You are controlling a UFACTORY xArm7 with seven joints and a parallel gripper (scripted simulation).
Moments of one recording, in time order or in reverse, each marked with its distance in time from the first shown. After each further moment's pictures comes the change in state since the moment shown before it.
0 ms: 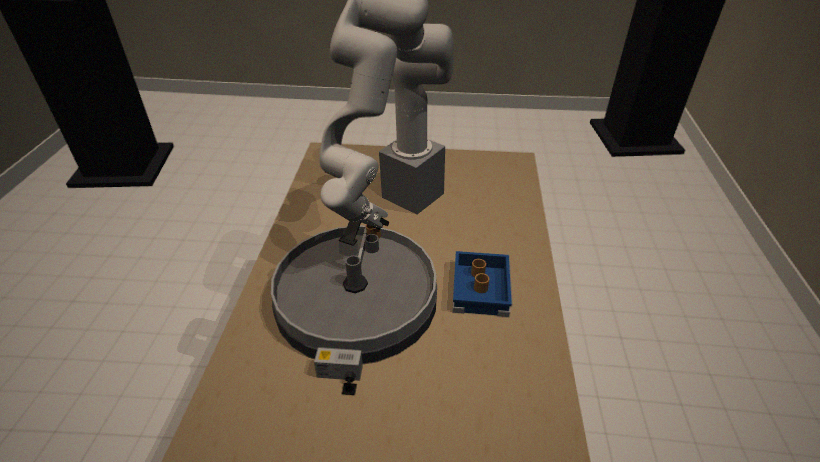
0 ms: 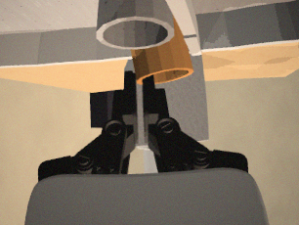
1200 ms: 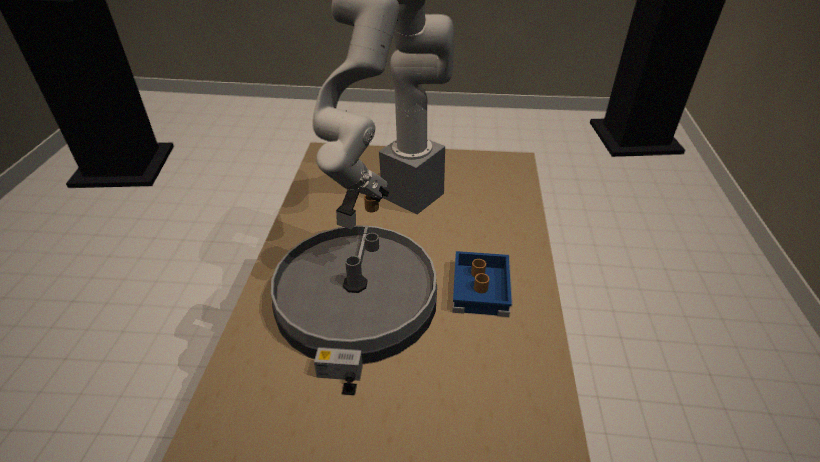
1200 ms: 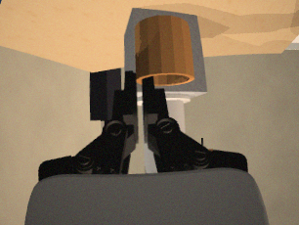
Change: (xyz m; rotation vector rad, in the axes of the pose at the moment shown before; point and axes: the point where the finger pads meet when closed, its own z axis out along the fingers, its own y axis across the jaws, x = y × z) arm -0.063 -0.001 -0.074 0.000 0.000 -0.003
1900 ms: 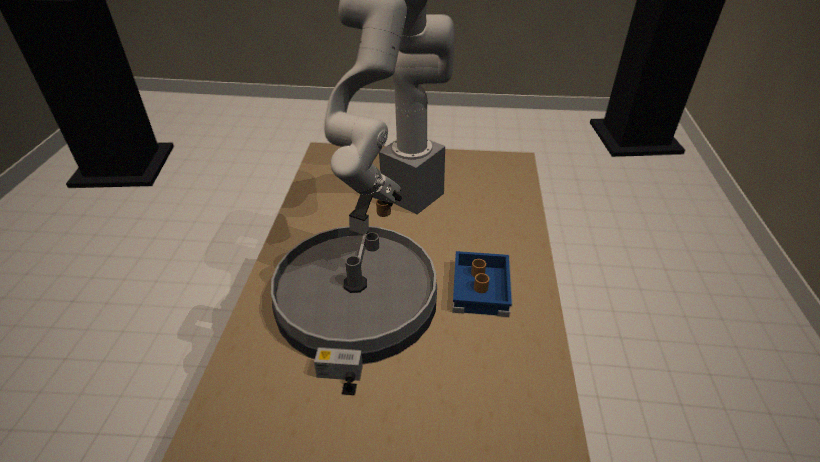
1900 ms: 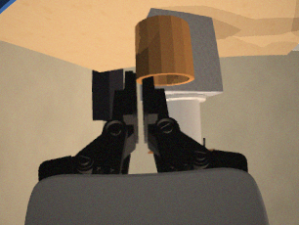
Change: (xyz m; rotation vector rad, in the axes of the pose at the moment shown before) arm 0.002 -0.039 -0.003 0.000 0.001 -0.004
